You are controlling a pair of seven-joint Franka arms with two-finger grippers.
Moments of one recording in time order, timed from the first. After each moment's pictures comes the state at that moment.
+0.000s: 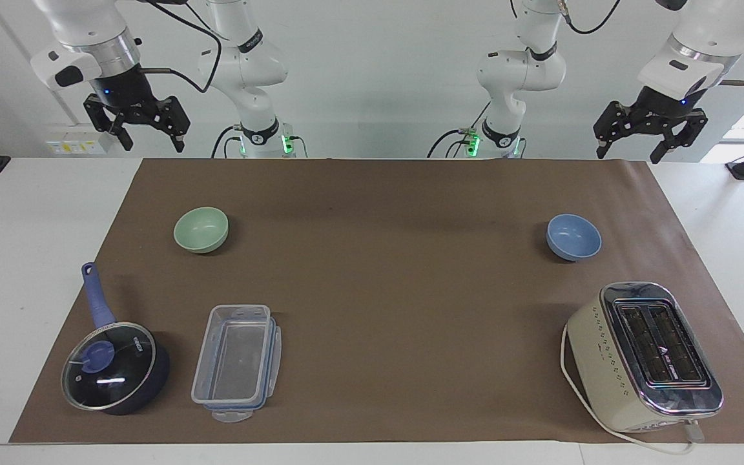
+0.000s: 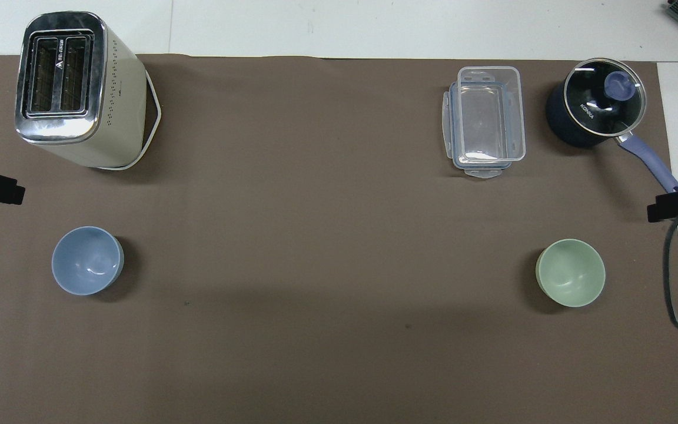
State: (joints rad) left arm -0.11 0.00 0.04 -1.43 0.01 1.45 0.15; right arm 0.07 -0.09 -0.11 -1.57 -0.03 1.50 0.00
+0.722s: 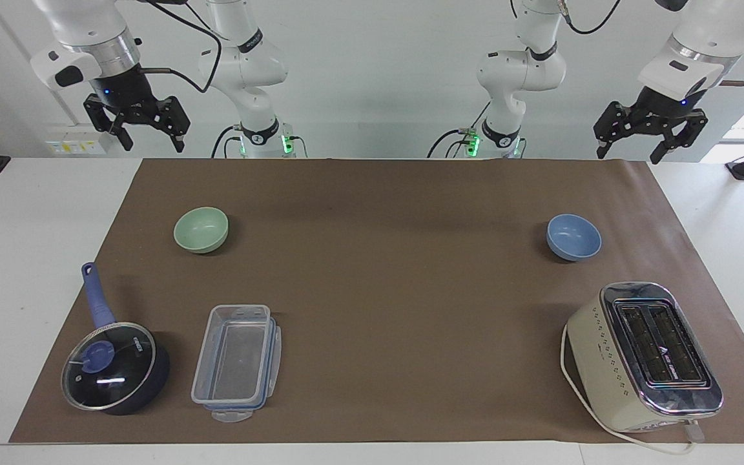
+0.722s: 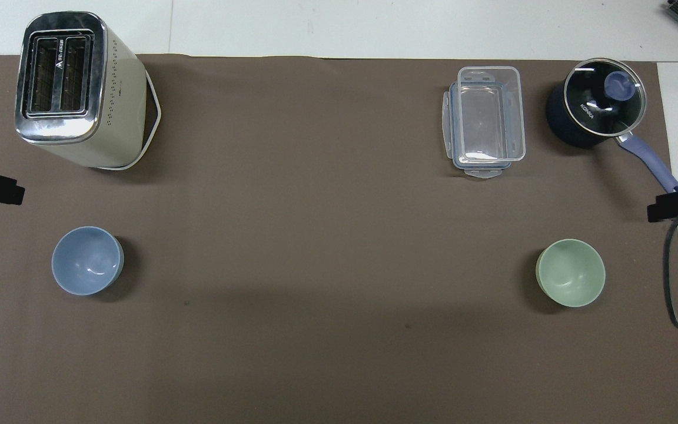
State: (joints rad) left arm -0.11 0.00 0.04 -1.43 0.01 1.46 0.15; right arm 0.07 -0.09 -0.11 -1.57 -0.03 1.50 0.00
